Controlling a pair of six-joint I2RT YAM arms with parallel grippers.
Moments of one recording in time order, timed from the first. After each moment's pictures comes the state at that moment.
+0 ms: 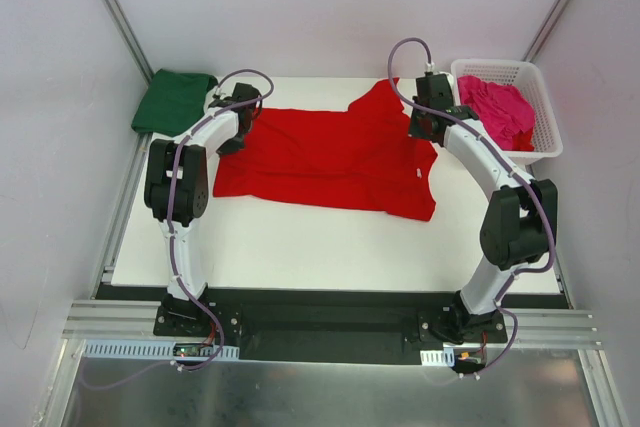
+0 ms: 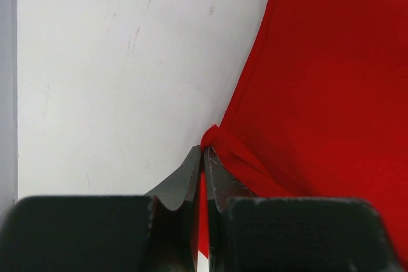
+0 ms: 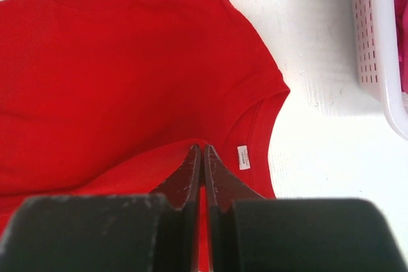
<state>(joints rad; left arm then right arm) -0.20 2.08 1.61 -0.77 -0.59 -0.35 0.28 1.74 1.47 -0.55 0.27 0.35</state>
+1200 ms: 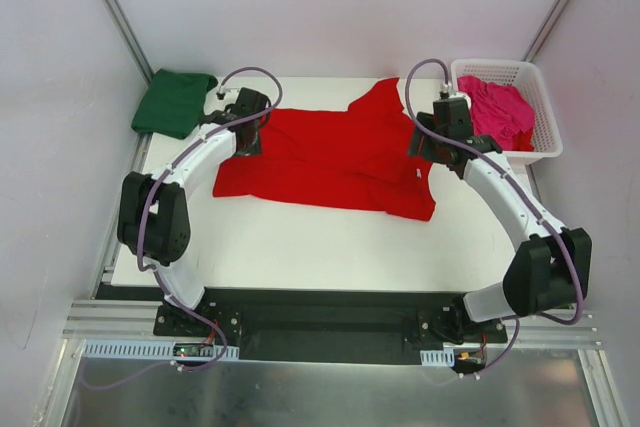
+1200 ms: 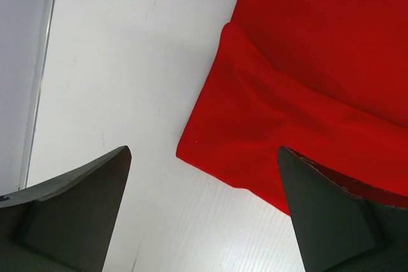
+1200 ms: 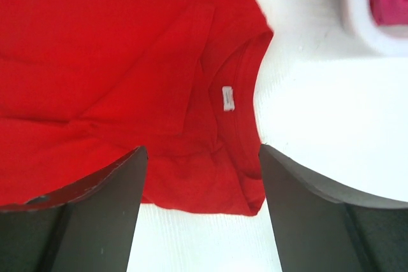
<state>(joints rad) -0.32 1.74 1.40 -0.75 -0.63 -0.38 0.27 1.45 1.23 -0.55 0.23 0.37</state>
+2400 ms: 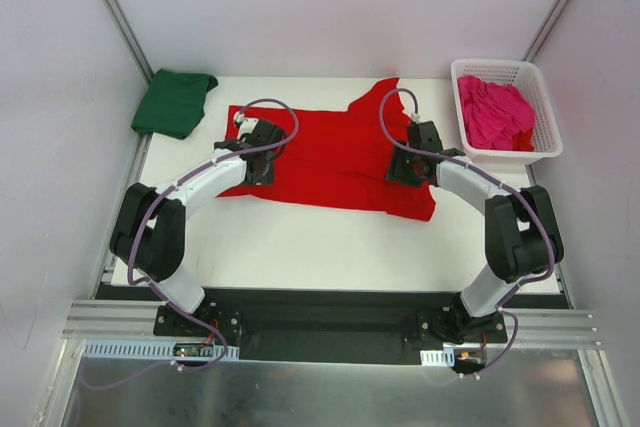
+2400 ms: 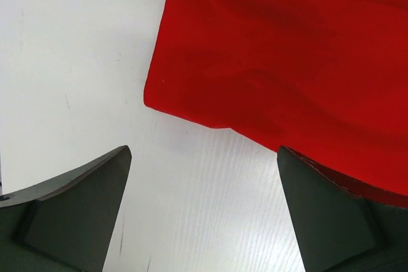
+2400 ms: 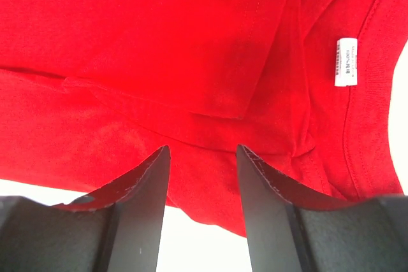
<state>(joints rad) -0.47 1.63 1.16 -0.70 -0.61 -0.44 0.33 1.66 1.04 -0.33 -0.01 0.50</state>
